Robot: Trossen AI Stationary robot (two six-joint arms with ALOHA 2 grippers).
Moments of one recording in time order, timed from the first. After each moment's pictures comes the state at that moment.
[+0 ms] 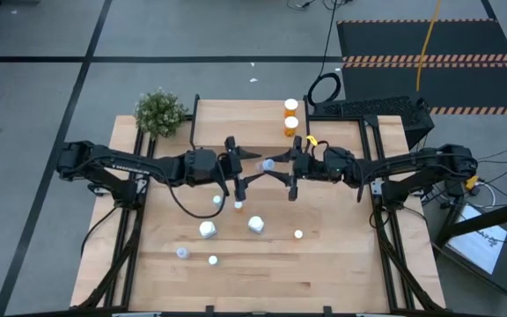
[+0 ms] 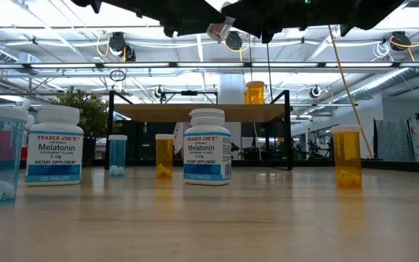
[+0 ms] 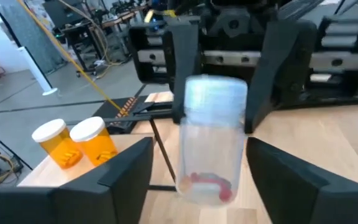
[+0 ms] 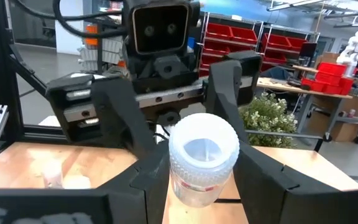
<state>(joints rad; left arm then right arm) -0.01 1.43 0.95 0.33 -0.24 0.20 -0.05 1.32 0.69 0.64 0.05 -0.13</state>
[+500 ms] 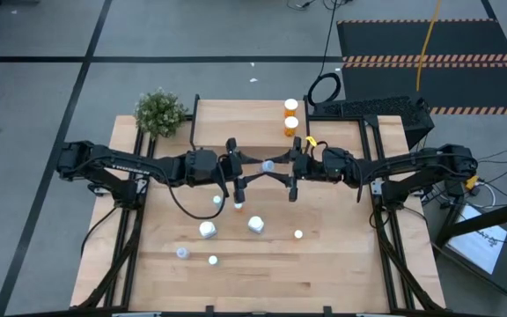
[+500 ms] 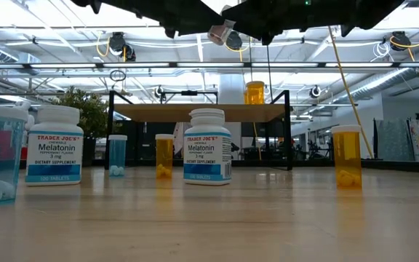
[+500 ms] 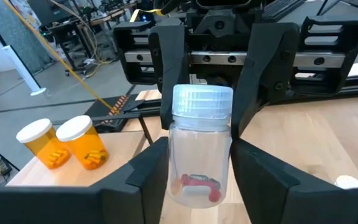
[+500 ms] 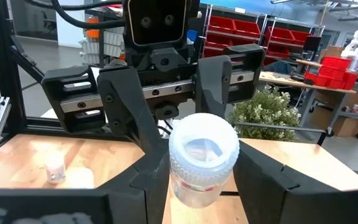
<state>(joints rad) -0.01 1.43 0.95 0.31 -0.20 0.20 -0.05 1.32 0.69 0.61 0.05 -0.13</state>
